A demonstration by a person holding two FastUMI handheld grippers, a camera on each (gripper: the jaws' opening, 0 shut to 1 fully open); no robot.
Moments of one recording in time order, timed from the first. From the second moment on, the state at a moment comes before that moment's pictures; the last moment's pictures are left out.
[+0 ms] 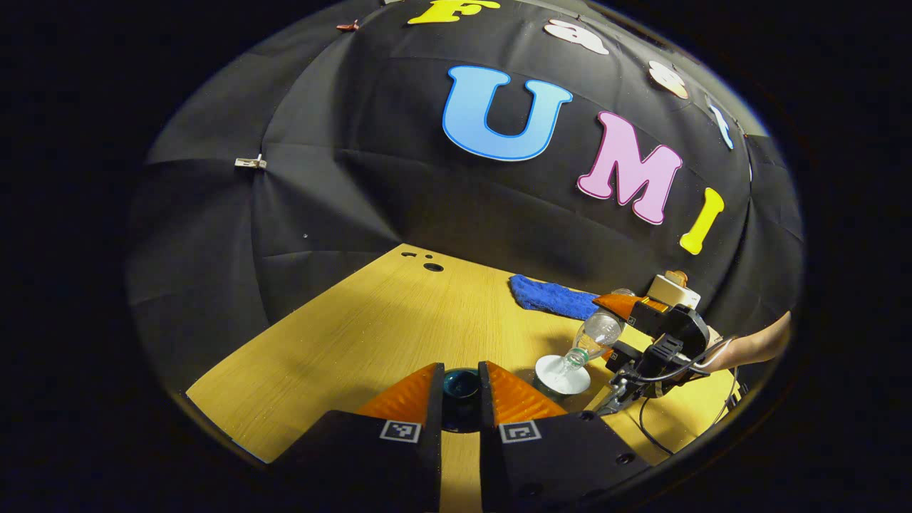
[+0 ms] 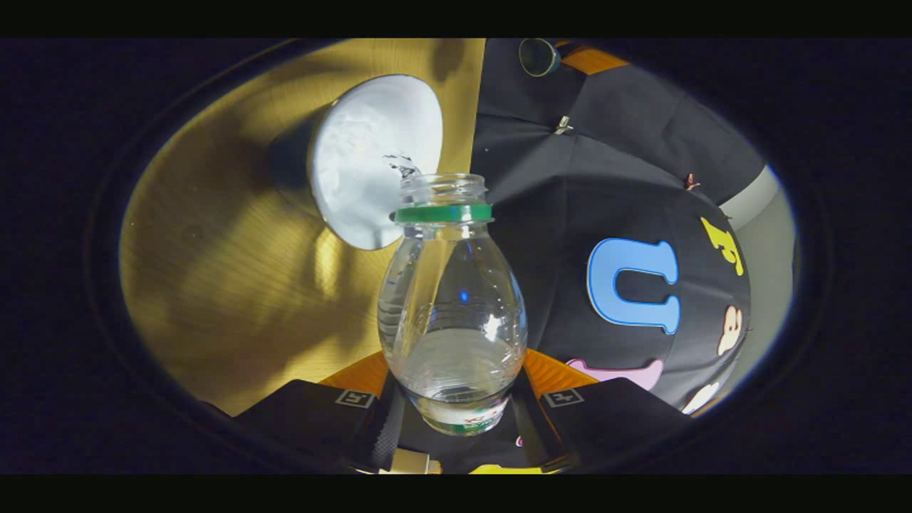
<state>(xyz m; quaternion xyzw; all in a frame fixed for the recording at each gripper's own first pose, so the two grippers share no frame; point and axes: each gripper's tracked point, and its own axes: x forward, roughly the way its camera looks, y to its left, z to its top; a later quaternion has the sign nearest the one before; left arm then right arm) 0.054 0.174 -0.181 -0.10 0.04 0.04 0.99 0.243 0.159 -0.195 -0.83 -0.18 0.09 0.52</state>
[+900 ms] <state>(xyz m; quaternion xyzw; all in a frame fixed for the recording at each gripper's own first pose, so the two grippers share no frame) 0.047 0.163 -0.175 -0.09 0.04 0.04 0.99 0.236 0.169 -0.168 -0.85 -0.21 0.09 0.47</state>
